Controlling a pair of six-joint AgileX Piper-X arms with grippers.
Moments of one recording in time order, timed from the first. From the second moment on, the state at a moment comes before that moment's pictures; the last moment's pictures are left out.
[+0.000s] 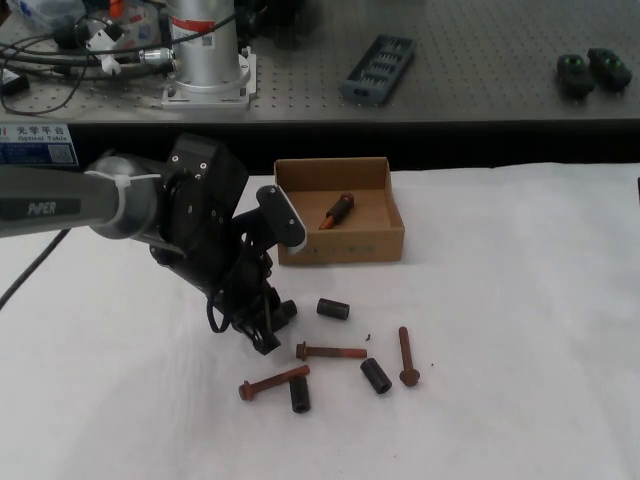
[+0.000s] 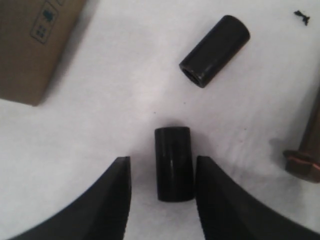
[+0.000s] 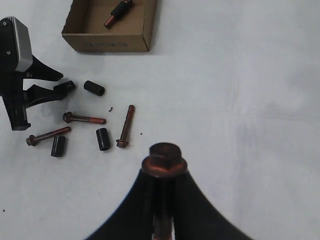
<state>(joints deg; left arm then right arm) -22.8 116.1 -76.2 20.1 16.9 42.7 24.4 56.2 -59.8 58.5 -2.0 14.6</state>
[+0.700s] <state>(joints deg) -22.8 117.0 -76.9 20.9 18.8 42.7 24.4 56.2 -59.8 58.5 -2.0 14.5</state>
